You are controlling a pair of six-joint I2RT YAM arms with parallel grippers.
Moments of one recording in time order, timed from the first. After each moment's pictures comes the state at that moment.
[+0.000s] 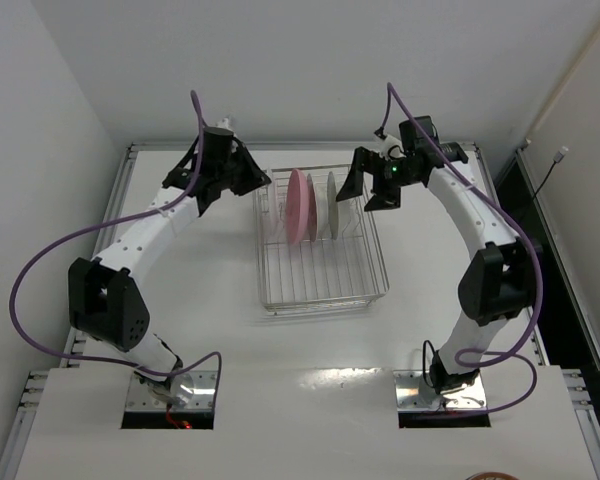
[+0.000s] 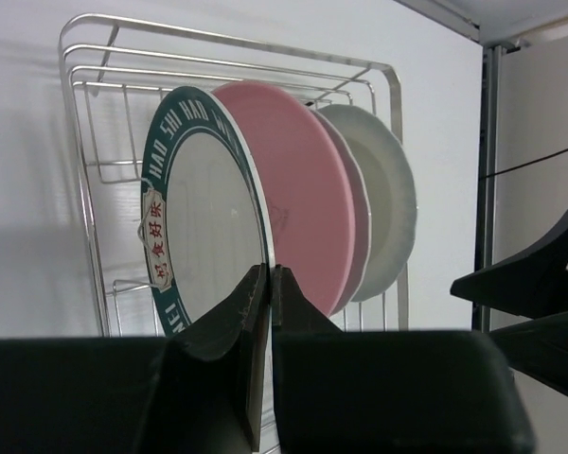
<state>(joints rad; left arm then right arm) -0.34 1.59 1.45 -0.40 0.13 -0.73 0.18 1.77 1.63 -0.84 -0.61 0.33</state>
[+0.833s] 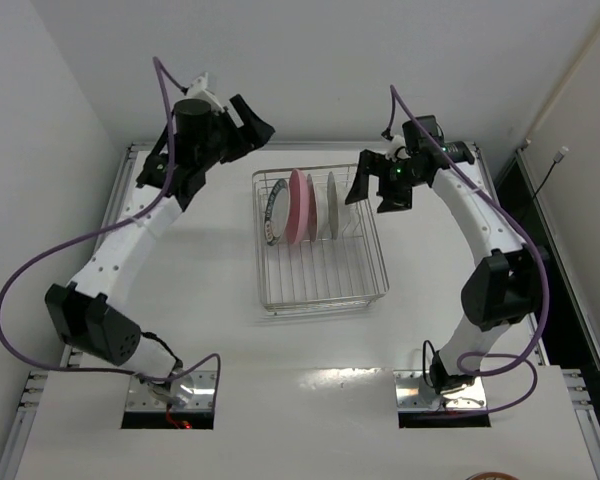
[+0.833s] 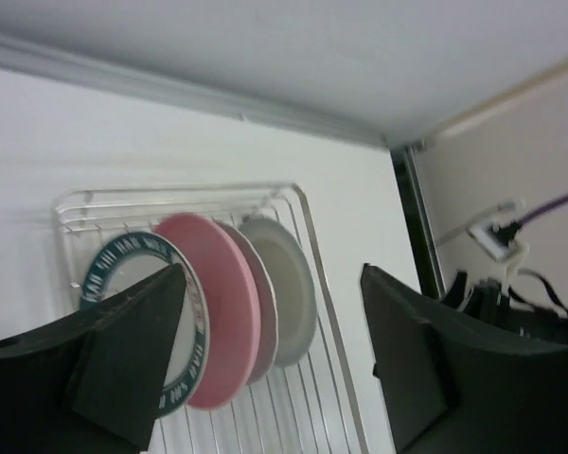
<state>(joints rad) -0.34 1.53 1.62 -0.35 0.09 -0.68 0.18 1.73 1.63 -0.91 -0.49 0.30</state>
